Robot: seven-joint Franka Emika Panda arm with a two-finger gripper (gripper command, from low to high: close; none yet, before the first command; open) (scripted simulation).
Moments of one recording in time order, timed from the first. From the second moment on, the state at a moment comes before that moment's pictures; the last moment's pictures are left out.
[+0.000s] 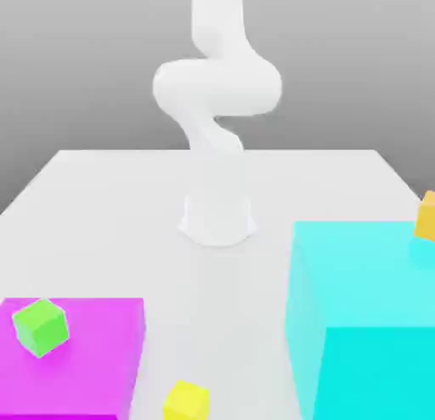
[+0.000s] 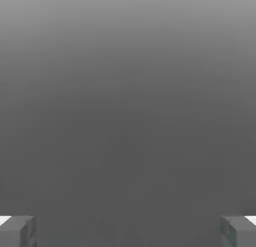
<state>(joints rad) 0.01 -0.76 0.04 -2.26 -0.01 2.25 0.81</state>
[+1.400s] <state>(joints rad) -0.06 0.07 0.90 -2.70 -0.33 2.64 1.69</state>
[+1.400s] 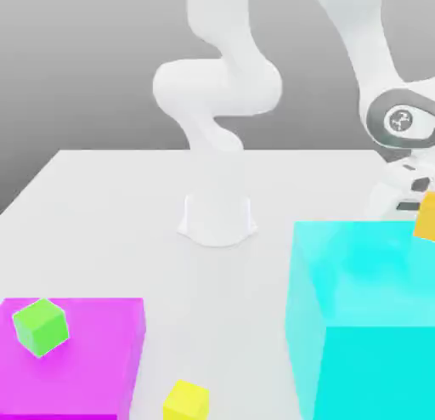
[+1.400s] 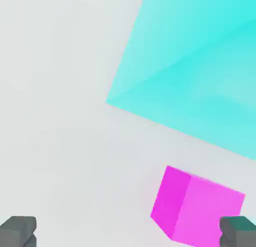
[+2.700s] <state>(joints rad) 0.00 0.13 0.69 -2.84 -0.17 2.93 1.63</state>
